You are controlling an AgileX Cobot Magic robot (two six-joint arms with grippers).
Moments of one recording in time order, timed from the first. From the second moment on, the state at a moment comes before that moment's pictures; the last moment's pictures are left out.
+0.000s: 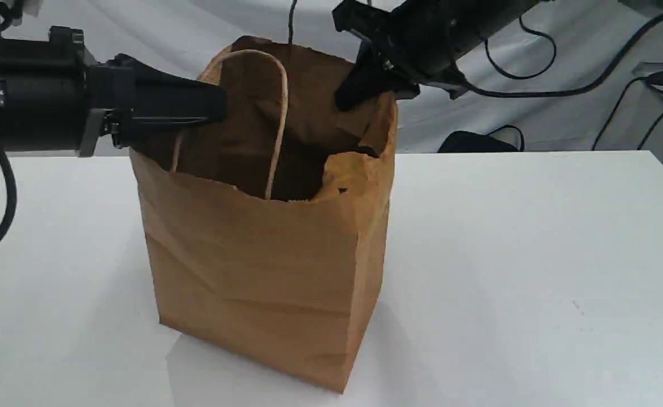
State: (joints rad) left arm -0.11 1.43 -1.00 -1.50 0.90 1.25; right arm 0.26 2.15 -2.12 0.69 1.23 -0.15
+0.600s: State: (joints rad) left arm -0.11 1.43 -0.97 -1.46 0.83 1.24; right arm 0.26 2.16 -2.12 0.65 1.23 -0.15
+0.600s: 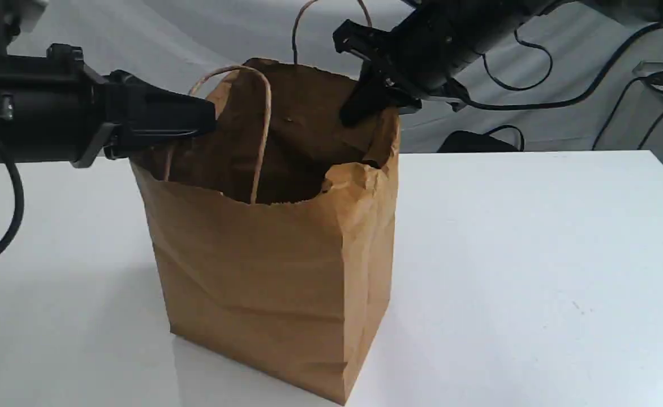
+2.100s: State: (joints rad) left arm -0.01 1.37 -0.97 -1.41 0.81 1.24; right arm 0.22 2.00 -2.12 0.61 1.23 -0.15
